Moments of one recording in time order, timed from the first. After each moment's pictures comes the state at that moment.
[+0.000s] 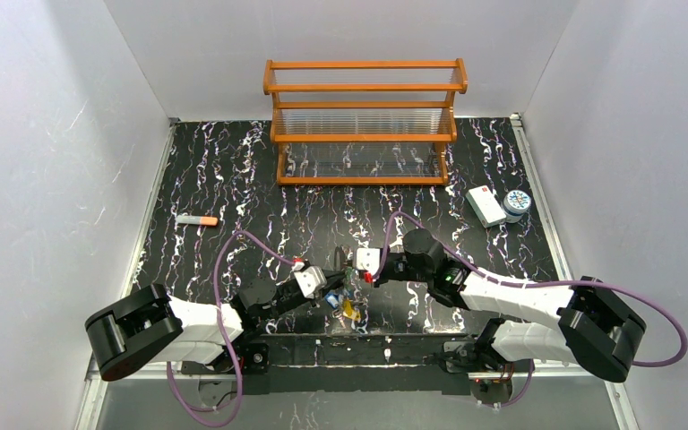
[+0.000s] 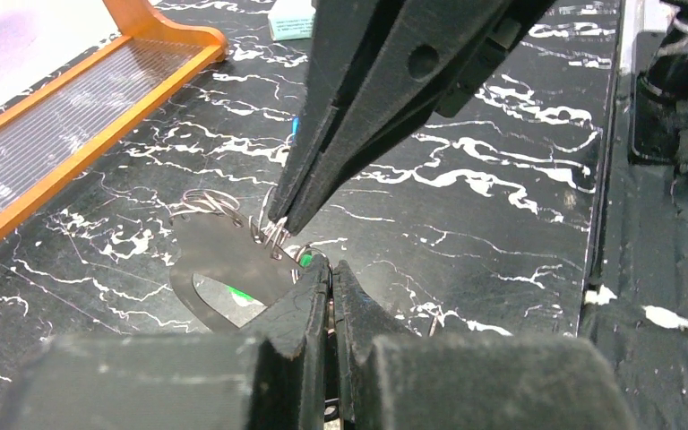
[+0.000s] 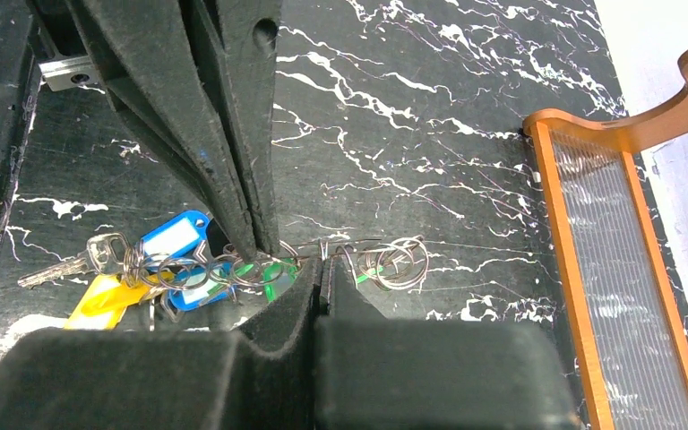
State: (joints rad) left arm -1.01 1.18 0.03 1.16 0.11 0.14; right arm 0.96 1.17 0.47 0.40 -0.42 -0.62
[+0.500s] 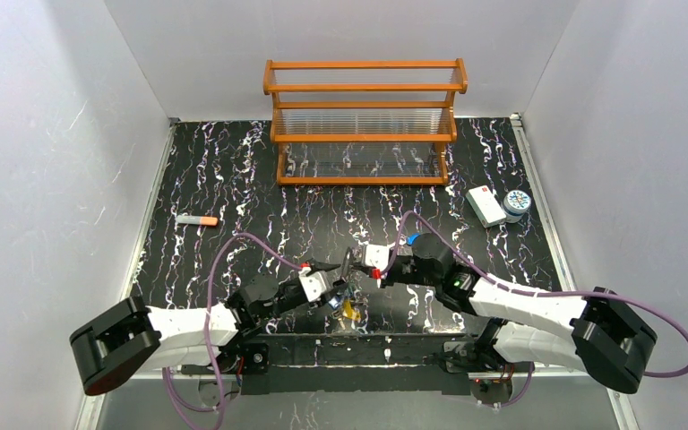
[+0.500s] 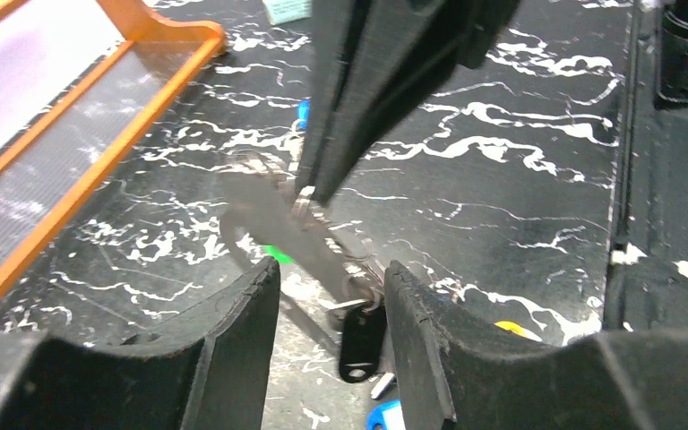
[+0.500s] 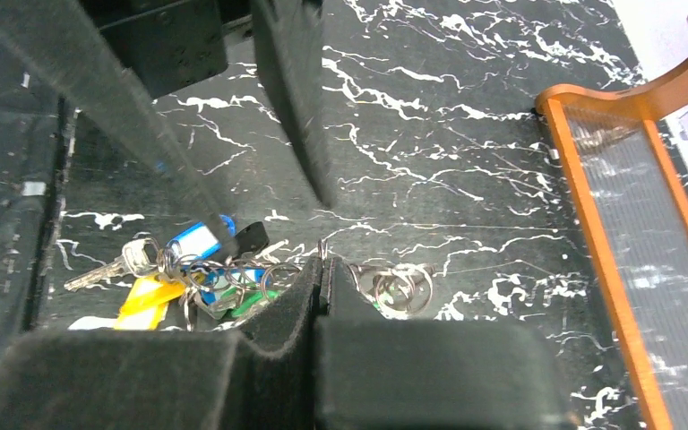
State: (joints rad) left arm -1.01 1.06 0.08 0.92 0.15 0.29; right arm 0.95 1.10 0.43 0.41 -0.41 -0.50
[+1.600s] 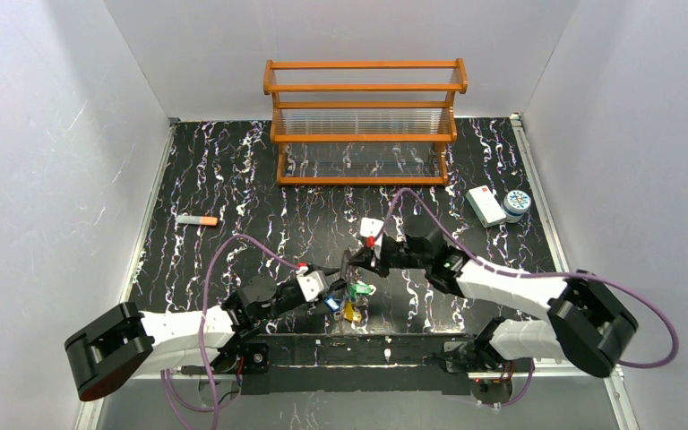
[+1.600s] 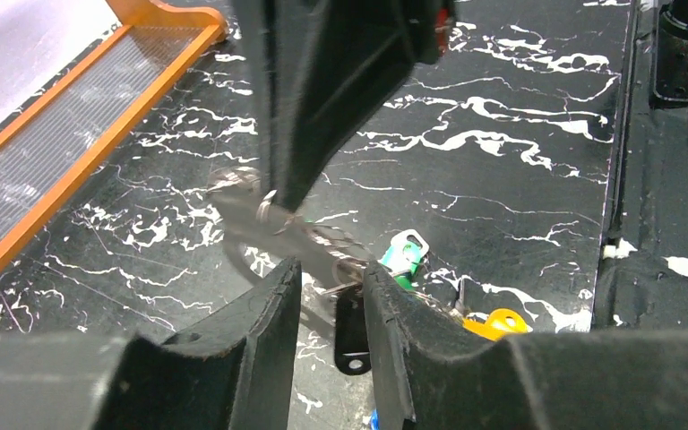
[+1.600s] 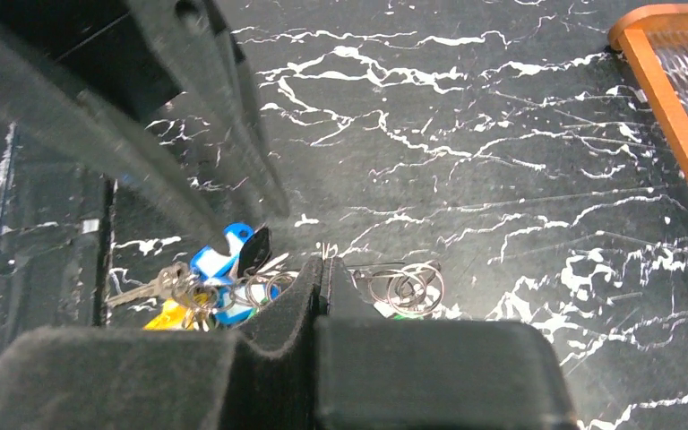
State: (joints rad) left arm -1.01 0.99 0.06 0.88 0.12 0.26; right arm 0.86 1.18 0.48 0.37 -0.55 -0.26
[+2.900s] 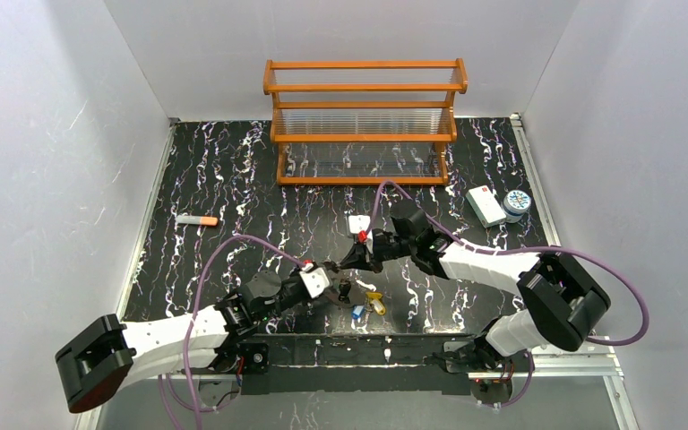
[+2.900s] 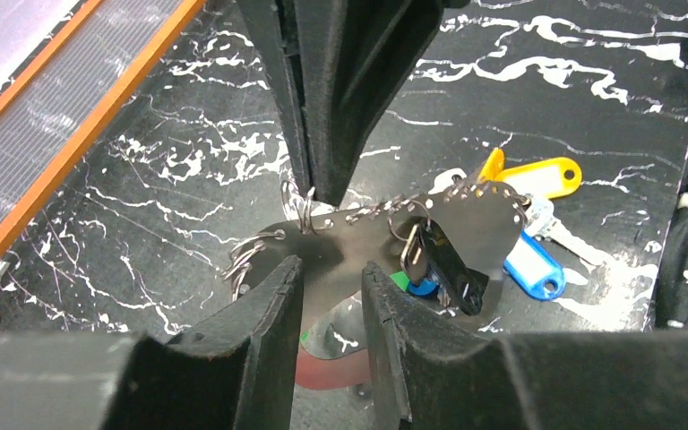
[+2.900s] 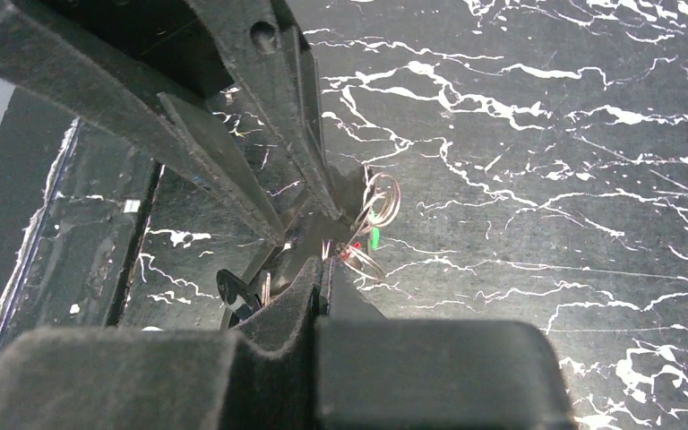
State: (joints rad) left arm -1.01 0.86 0.12 0.53 0.00 0.32; right arm 0.81 1.43 0.67 0.30 -0.82 -0.37
